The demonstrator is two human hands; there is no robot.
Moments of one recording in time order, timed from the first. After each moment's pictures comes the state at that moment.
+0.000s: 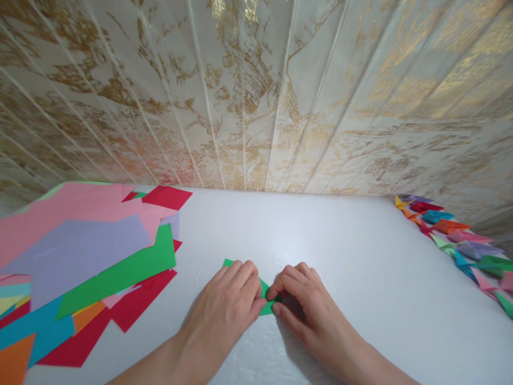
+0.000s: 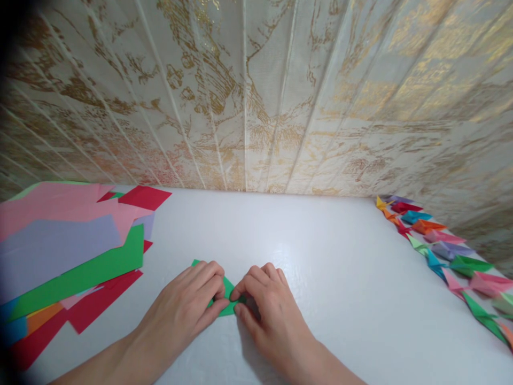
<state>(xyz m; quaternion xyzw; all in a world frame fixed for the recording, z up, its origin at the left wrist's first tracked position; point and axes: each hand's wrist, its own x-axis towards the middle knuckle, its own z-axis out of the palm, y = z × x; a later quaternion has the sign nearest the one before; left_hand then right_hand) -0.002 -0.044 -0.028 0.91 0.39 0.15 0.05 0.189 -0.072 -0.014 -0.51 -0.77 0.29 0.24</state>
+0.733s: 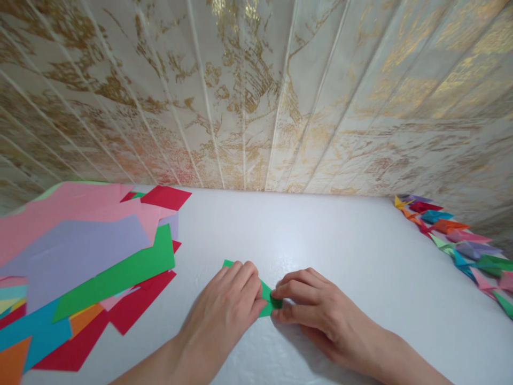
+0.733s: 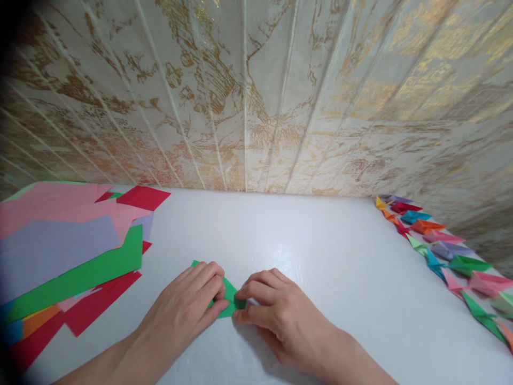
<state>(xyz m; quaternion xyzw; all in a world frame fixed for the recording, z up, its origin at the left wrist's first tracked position) -0.002 -0.043 -0.030 0.91 0.39 0.14 0.03 0.219 -0.062 0.000 -0.30 -0.91 0.20 0.19</state>
